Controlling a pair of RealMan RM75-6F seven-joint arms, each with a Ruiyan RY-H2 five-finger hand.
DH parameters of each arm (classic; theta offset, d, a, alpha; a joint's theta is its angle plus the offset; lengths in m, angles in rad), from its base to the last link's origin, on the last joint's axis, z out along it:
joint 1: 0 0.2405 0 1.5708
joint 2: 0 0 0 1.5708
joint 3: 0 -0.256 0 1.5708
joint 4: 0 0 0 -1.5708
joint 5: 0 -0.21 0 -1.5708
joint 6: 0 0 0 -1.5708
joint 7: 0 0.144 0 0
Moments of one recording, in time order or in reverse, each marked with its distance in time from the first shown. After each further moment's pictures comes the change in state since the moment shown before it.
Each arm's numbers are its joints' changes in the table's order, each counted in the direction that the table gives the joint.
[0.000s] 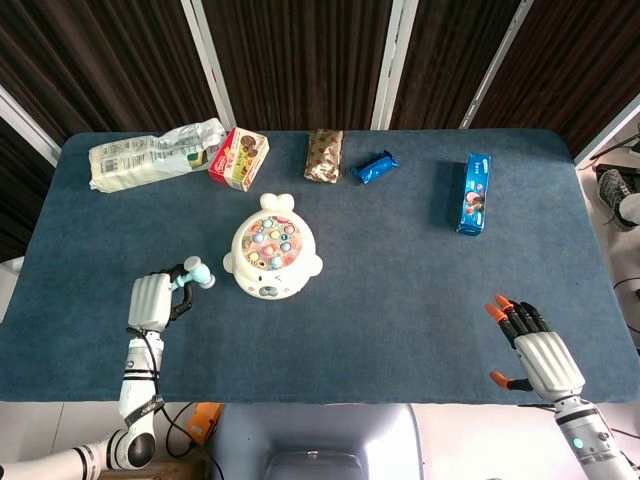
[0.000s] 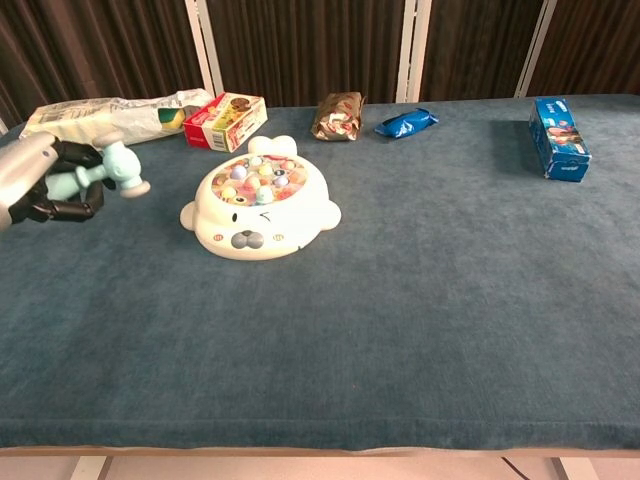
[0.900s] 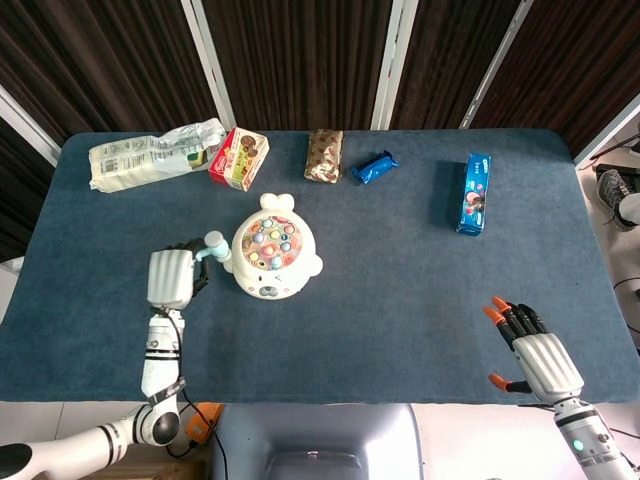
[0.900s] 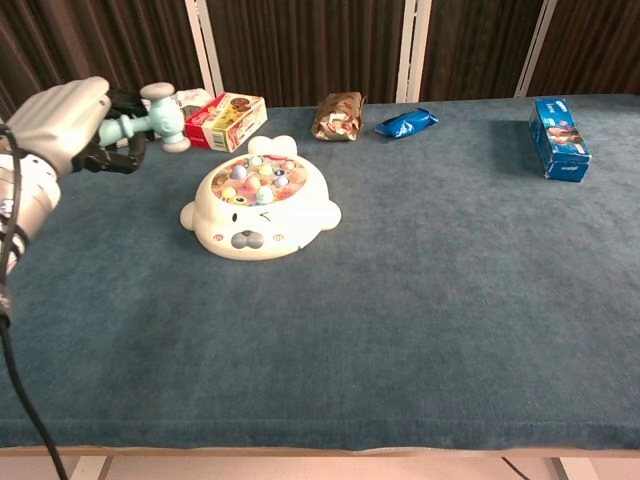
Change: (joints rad) left arm -0.126 0.093 0.118 0.050 -0.014 0.029 0.239; right arm 0.003 -0.007 0.007 -0.004 0.010 0.006 0.005
